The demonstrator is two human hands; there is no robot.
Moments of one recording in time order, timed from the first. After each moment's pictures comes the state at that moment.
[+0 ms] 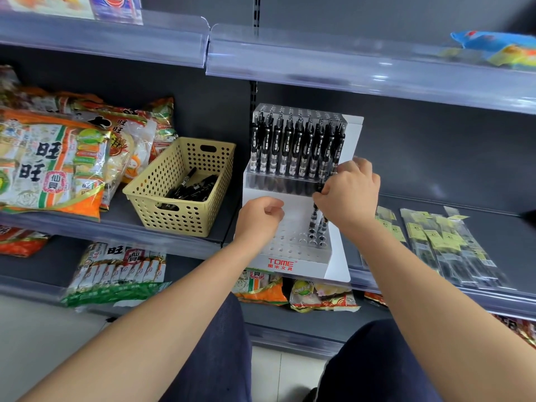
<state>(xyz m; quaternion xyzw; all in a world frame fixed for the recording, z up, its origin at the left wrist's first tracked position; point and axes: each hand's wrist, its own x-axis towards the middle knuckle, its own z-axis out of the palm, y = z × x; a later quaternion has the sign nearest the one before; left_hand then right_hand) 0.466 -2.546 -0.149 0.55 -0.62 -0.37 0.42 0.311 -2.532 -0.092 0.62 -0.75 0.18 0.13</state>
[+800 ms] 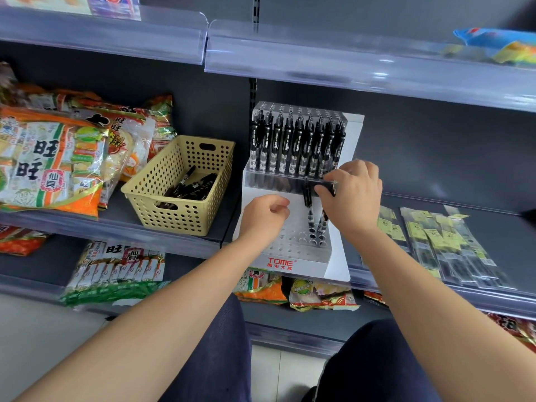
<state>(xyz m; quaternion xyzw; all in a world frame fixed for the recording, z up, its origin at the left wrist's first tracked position) 0.459 -2.546 -0.144 0.54 -0.65 -0.36 0.40 0.303 -2.534 -0.110 0.61 -0.71 0.31 0.16</state>
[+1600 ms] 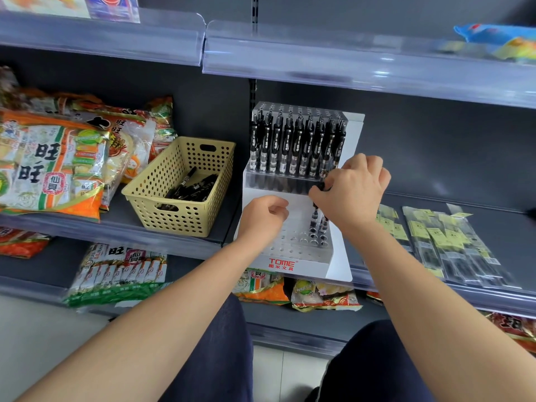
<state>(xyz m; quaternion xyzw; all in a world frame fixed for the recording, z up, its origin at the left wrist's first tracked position) 0.461 -2.548 -0.147 0.54 -0.64 -0.37 0.41 0.312 -2.535 -0.099 0.58 -0.75 0.27 0.19</state>
